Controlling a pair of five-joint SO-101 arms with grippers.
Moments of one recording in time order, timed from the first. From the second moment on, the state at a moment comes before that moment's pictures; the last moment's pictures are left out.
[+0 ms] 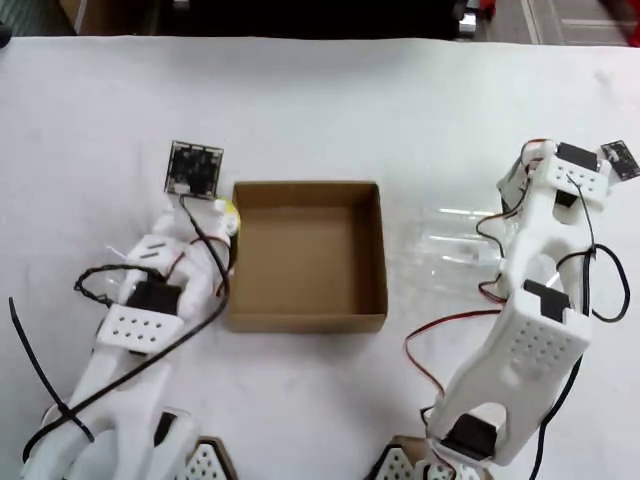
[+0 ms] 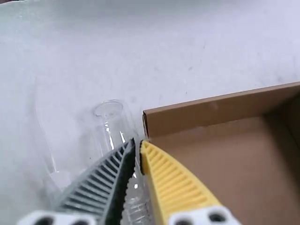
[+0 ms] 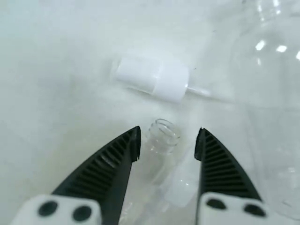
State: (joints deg) left arm 4.5 -40.2 65.3 20.4 1.0; right arm 19.8 31.6 -18.0 73.0 -41.2
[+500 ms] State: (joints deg) left arm 4.5 -40.2 65.3 20.4 1.0; right arm 19.0 40.9 -28.8 76.6 -41.2
